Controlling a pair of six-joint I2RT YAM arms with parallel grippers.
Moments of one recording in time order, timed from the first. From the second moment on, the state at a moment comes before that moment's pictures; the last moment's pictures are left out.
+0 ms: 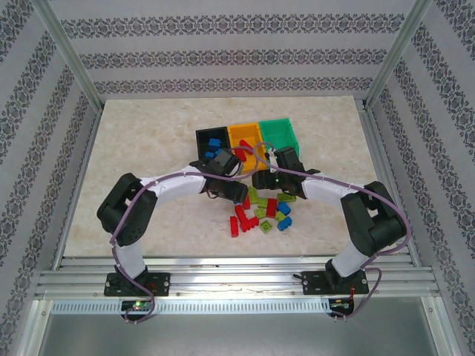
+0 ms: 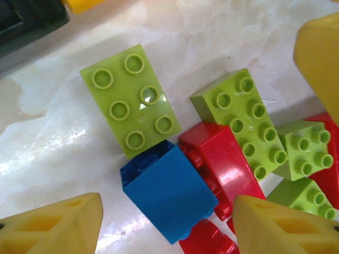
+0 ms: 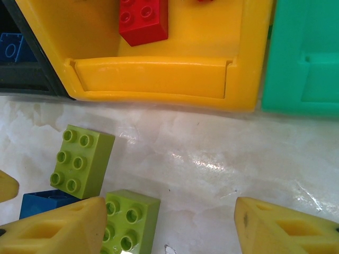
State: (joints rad) left arm -0.68 1.84 1.21 -0.49 0.13 -0.40; right arm 0.44 1.62 0.83 -0.08 -0.21 0.33
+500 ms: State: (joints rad) left arm -0.69 1.90 1.27 -0.61 -0.02 -0.43; right arm 0.44 1.62 0.83 -0.08 -0.21 0.33
